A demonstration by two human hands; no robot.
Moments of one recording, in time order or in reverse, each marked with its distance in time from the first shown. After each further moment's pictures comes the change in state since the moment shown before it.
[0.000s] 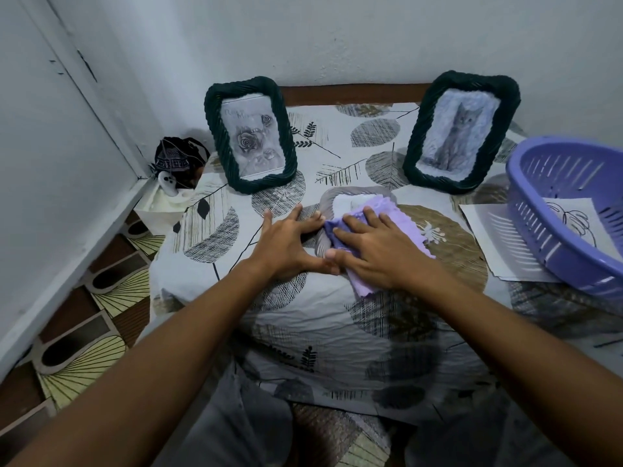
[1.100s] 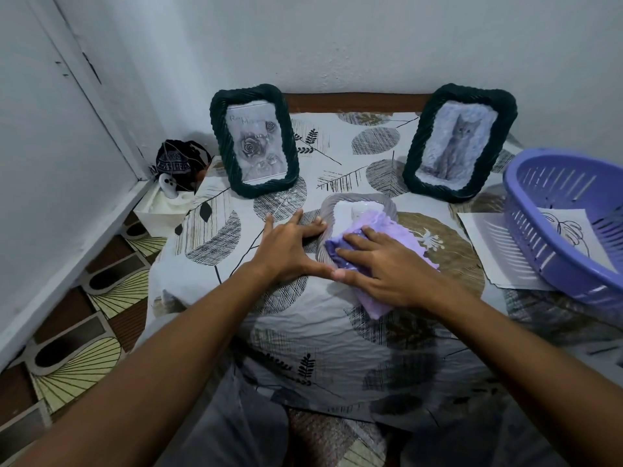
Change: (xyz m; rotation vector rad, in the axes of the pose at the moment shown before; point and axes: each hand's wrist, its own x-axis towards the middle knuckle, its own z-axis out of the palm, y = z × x) left_hand 0.005 -0.006 0.005 0.026 -0.014 -0.009; right_hand -0.019 0.007 0.004 0.070 -0.006 -0.099
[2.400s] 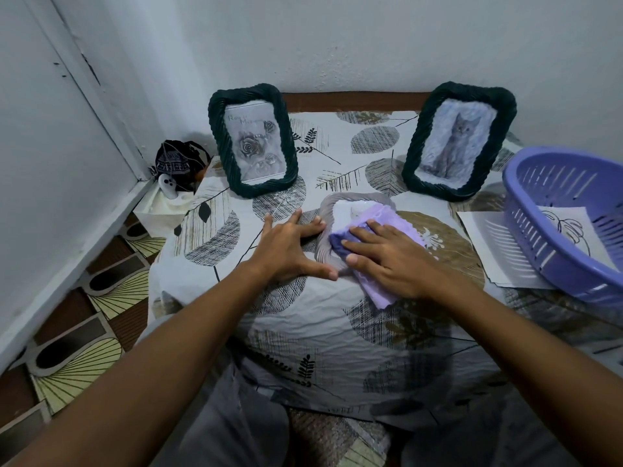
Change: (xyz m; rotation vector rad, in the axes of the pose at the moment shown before) left_hand -0.002 0.002 -0.004 -0.010 -0.030 0.008; right_hand 0.005 0.021 0.004 0.082 0.030 0.034
